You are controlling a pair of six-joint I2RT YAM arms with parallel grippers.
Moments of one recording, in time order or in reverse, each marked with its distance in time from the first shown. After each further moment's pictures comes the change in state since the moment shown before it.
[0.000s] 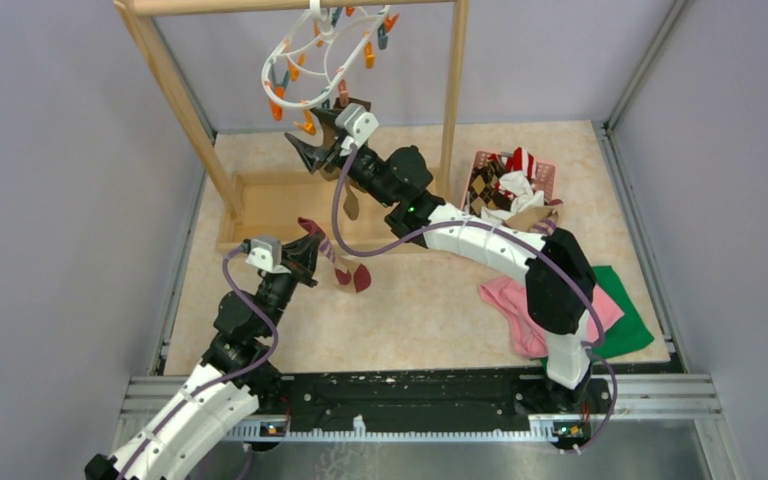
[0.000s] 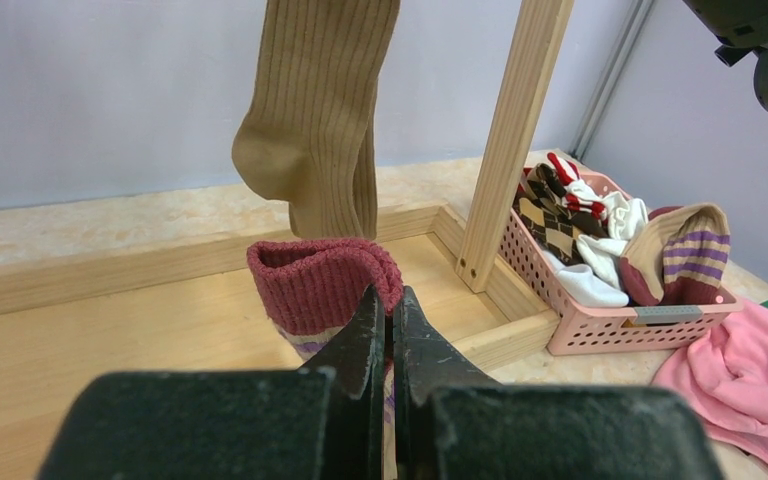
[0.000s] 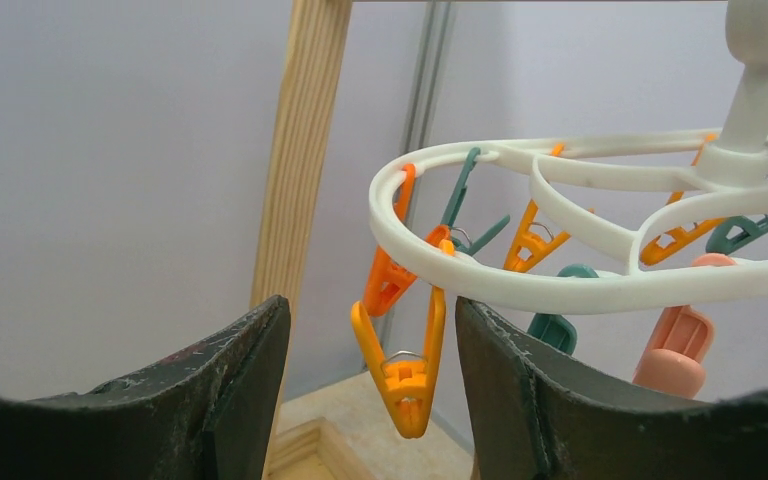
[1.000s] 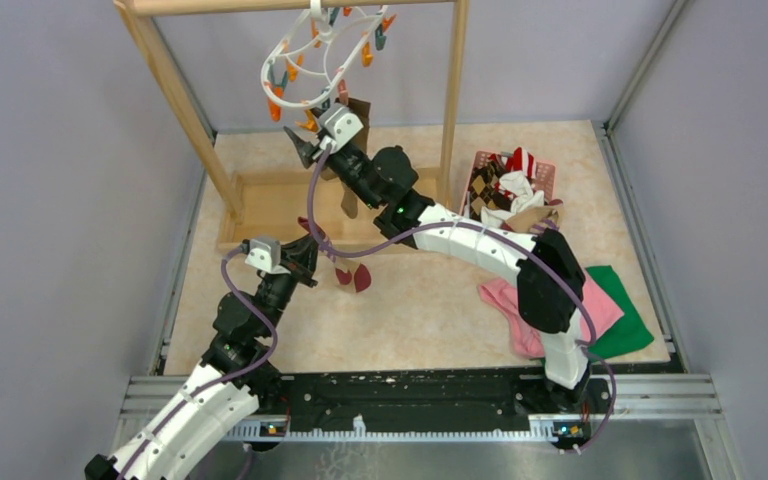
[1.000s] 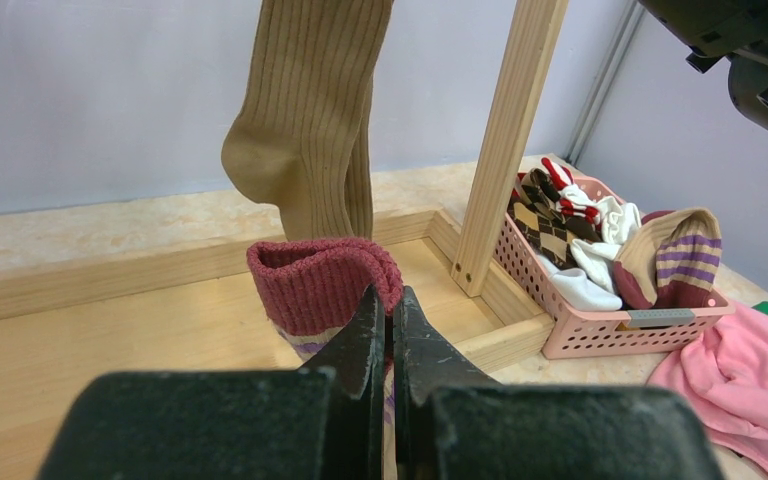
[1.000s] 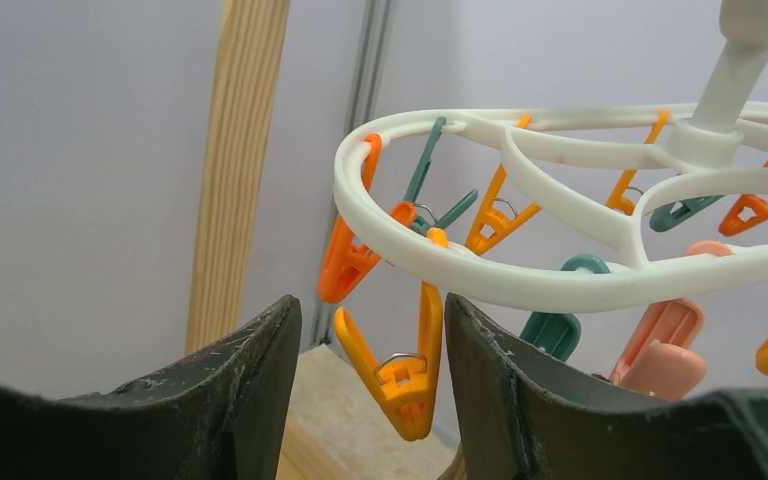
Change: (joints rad) left arm -0.001 -0.005 0.000 0.007 0.007 -0.004; right arm 0.036 0.051 0.089 -0.082 0.159 -0.106
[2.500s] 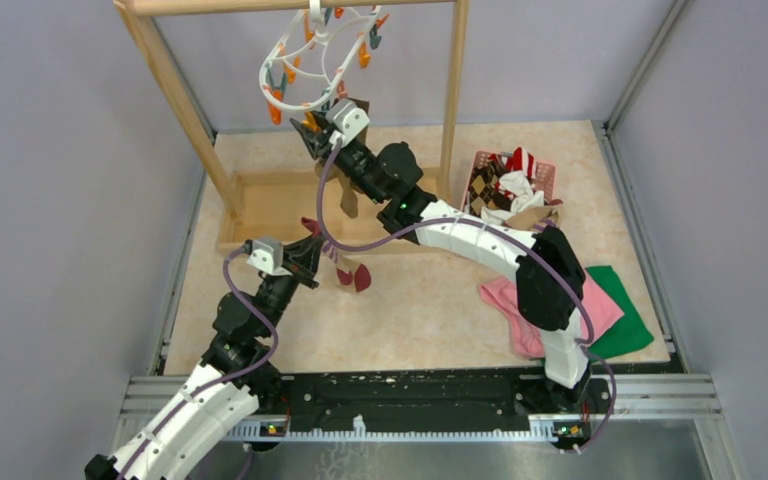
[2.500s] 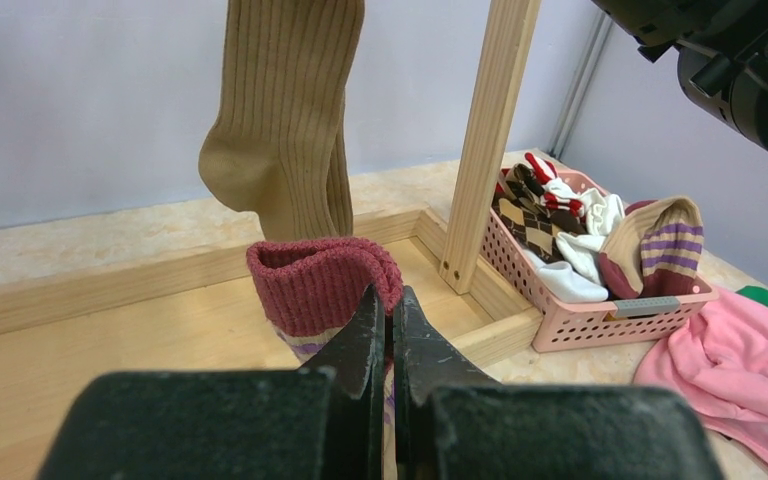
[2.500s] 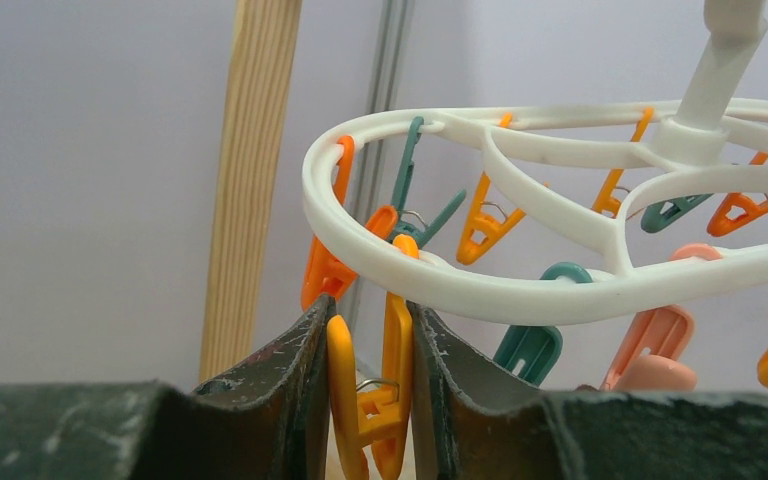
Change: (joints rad) left arm 0.000 0.001 0.000 0.007 0.041 0.013; right arm -0.024 0.010 -0.002 0.037 -0.053 0.051
